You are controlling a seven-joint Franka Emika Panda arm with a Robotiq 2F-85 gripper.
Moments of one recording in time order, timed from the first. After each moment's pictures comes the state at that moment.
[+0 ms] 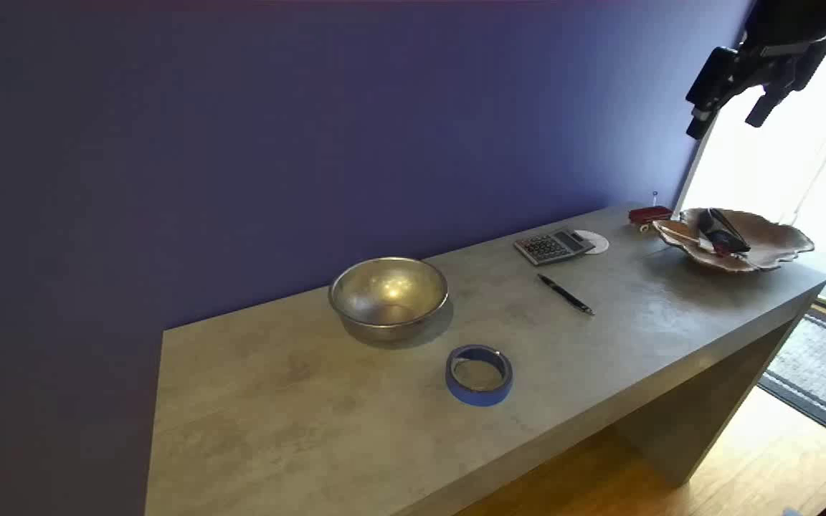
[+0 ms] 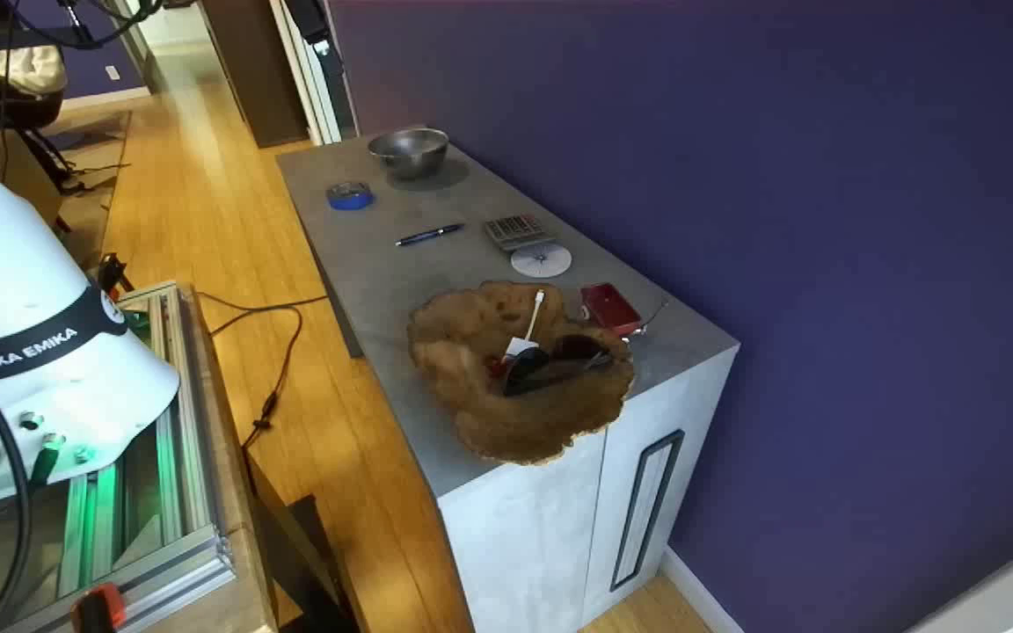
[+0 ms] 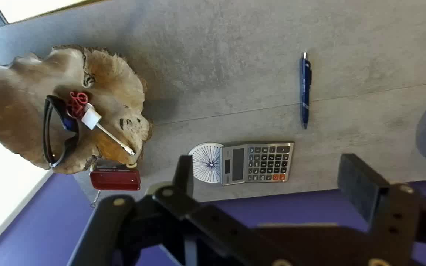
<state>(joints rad) 0.00 -0.57 0.47 -2.67 0.03 2.30 0.69</state>
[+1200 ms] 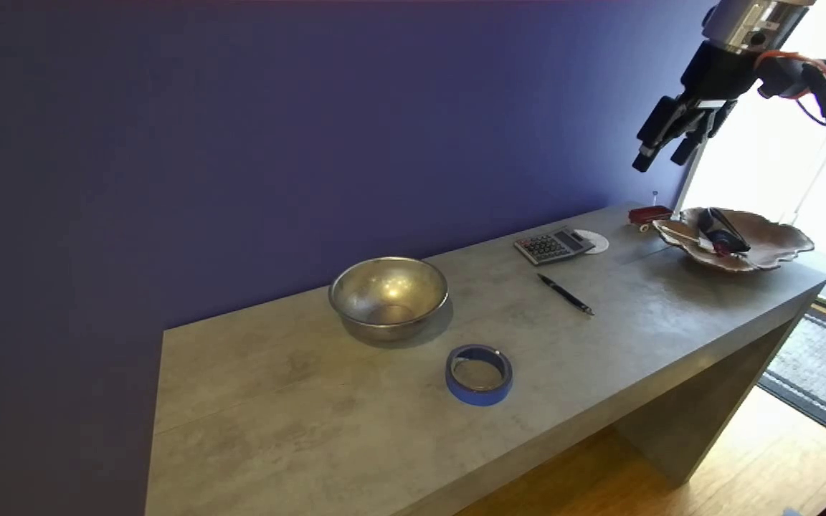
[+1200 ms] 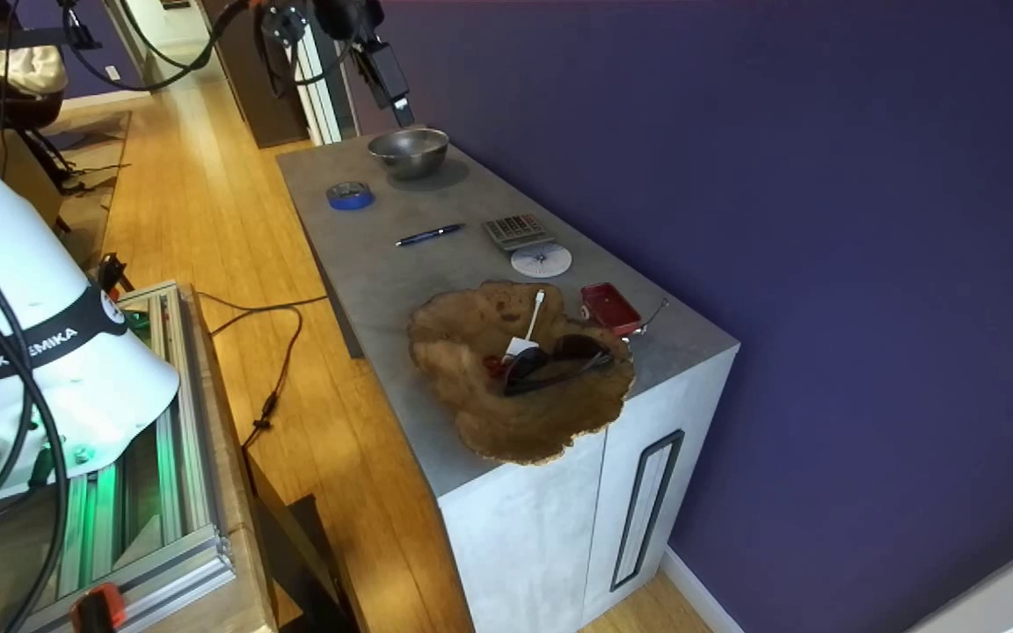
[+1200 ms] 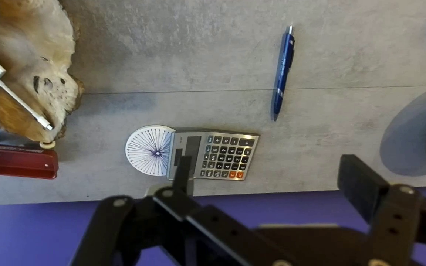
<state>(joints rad) 0.06 -0.26 0.29 -2.67 0.01 2.69 0.40</state>
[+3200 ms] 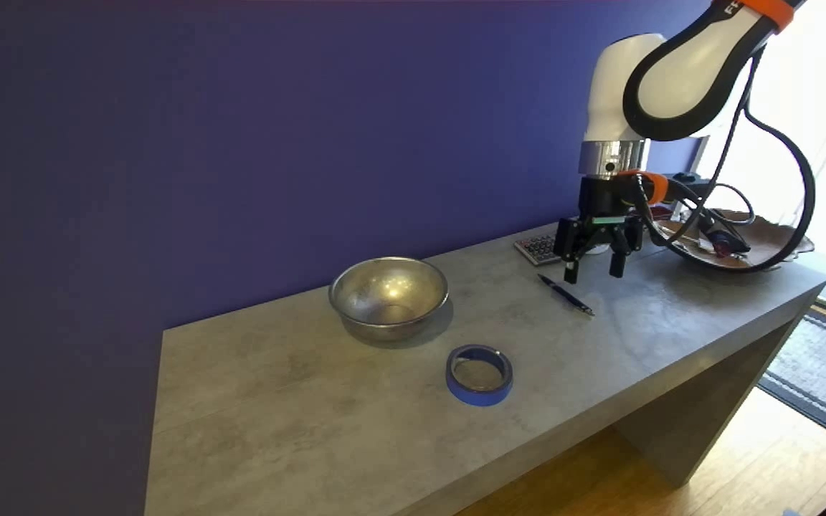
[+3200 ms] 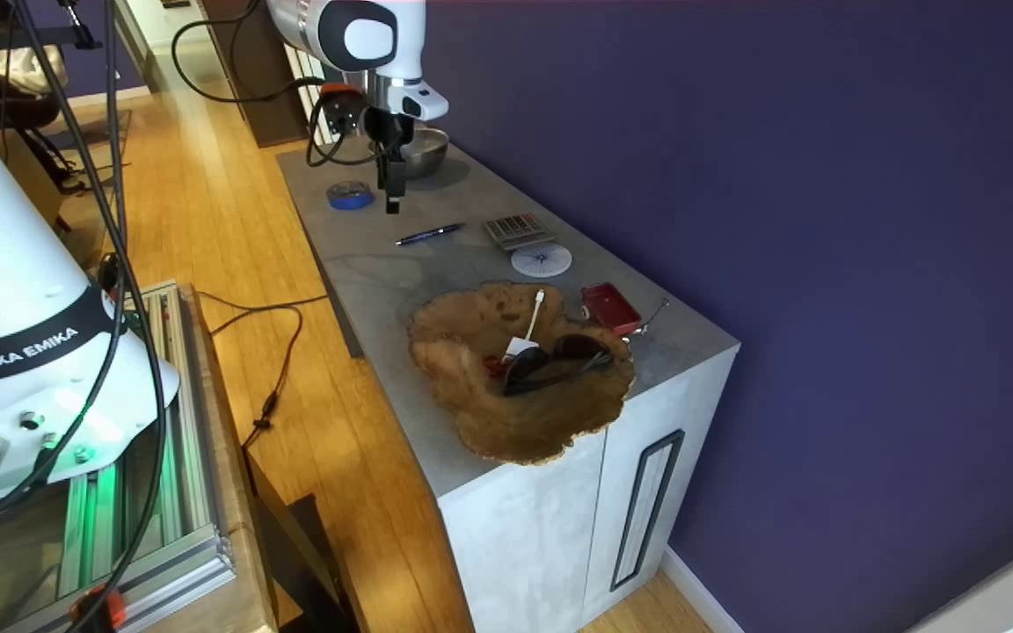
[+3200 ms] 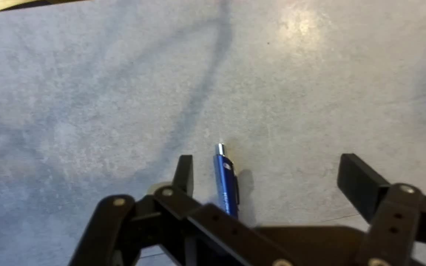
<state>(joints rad) 0.29 0.38 0.16 -2.27 0.22 2.51 0.47</state>
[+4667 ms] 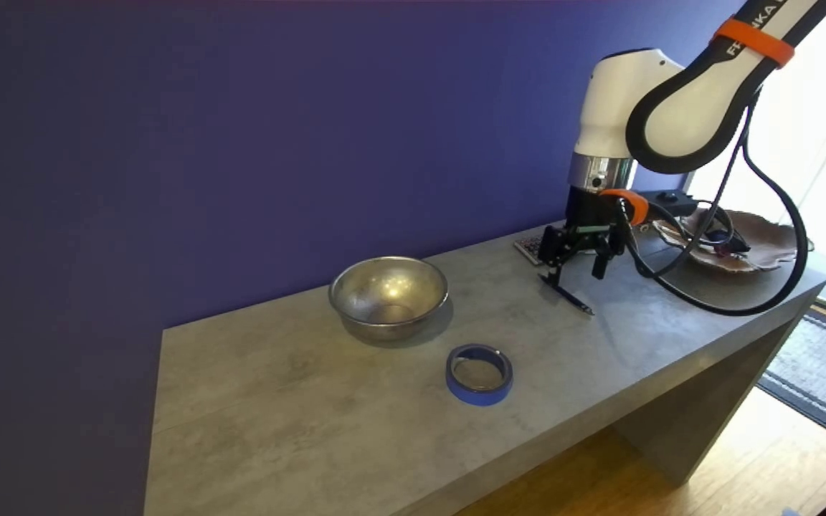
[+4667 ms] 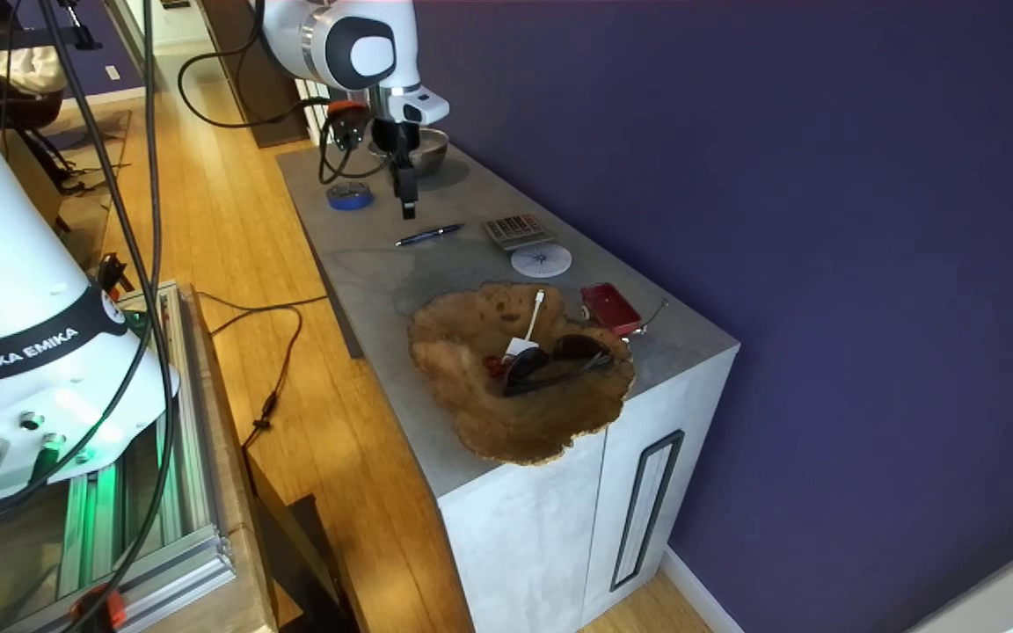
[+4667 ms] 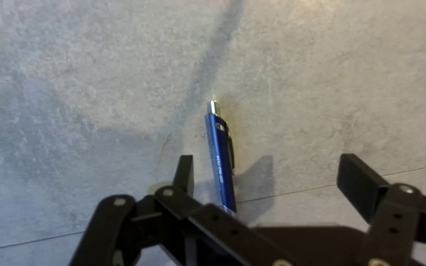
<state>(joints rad) 0.36 0.44 0.11 -2.26 0.08 2.68 0.62</state>
